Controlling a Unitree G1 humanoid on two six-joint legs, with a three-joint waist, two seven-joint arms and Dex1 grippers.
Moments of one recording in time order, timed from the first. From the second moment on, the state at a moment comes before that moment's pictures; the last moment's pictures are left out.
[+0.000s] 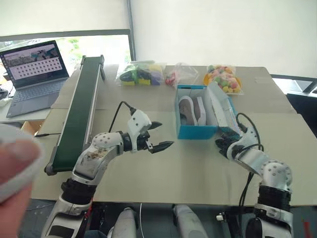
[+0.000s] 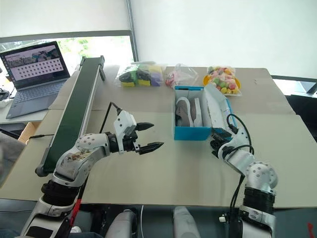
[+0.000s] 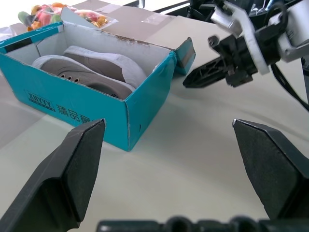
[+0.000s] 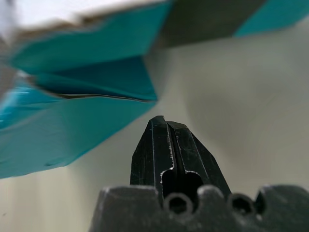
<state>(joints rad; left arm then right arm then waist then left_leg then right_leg) -0.45 0.43 -0.17 -0.24 -0.36 0.57 -0.79 -0.40 -0.30 -0.44 0.13 1.04 0.98 -0.42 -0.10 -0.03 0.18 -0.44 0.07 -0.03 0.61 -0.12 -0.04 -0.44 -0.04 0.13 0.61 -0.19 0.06</state>
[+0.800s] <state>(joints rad) -0.47 0.46 -0.17 -0.24 -0.36 0.60 -0.80 -0.85 -0.19 -0.90 1.05 1.01 0.13 -0.16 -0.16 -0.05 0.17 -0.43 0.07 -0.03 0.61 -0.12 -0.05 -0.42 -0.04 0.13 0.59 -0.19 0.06</state>
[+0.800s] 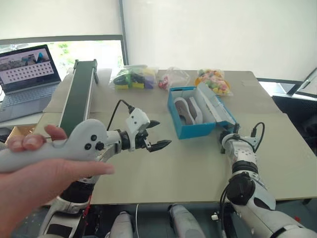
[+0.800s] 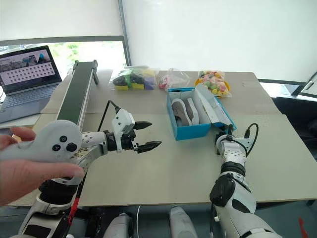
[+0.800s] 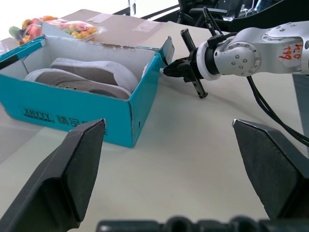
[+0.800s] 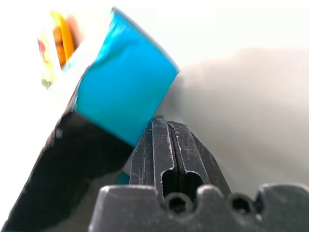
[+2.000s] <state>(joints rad) -0.48 0.46 -0.15 -0.26 -0.36 0.63 -0.79 -1.01 -0.26 -0.96 1.25 0.98 0.04 0.24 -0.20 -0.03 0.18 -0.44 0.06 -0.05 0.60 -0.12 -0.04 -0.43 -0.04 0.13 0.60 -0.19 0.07</state>
